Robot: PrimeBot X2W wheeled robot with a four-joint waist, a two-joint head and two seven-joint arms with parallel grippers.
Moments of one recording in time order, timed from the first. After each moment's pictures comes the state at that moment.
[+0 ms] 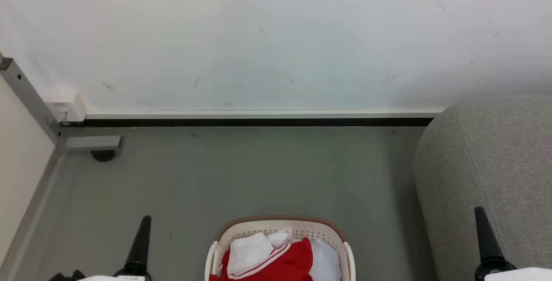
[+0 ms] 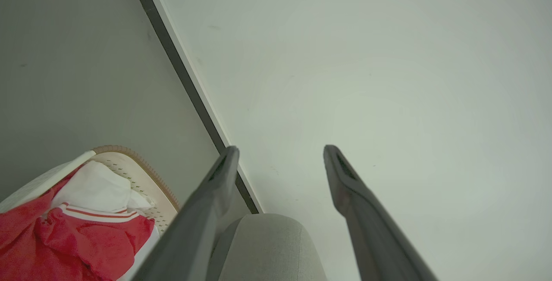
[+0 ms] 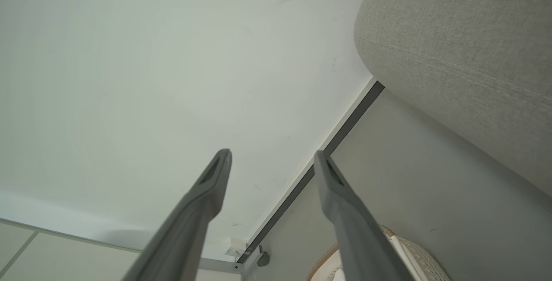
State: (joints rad) left arm -0.04 0.04 0.06 0.26 -1.33 -0.13 0.02; right arm -0.04 -0.03 -0.06 0.23 1.23 0.13 0.02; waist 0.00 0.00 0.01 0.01
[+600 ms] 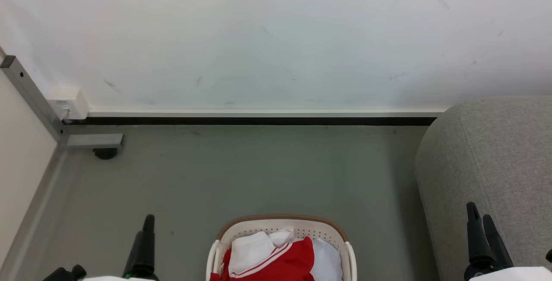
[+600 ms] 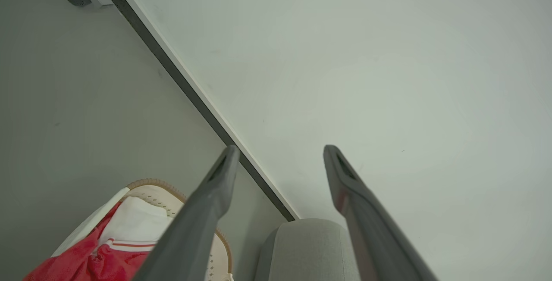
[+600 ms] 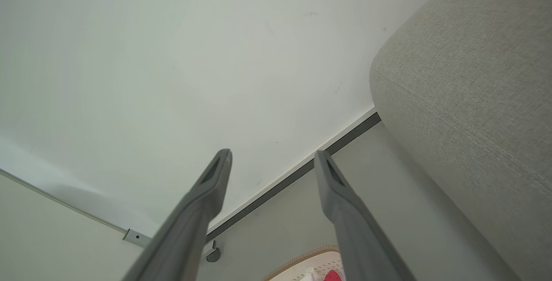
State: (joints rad) left arm -0.02 0.04 0.05 0.22 -1.07 -0.13 -0.04; right arm -0.03 -0.03 -0.03 0.18 0.93 0.13 -0.05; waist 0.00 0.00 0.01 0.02
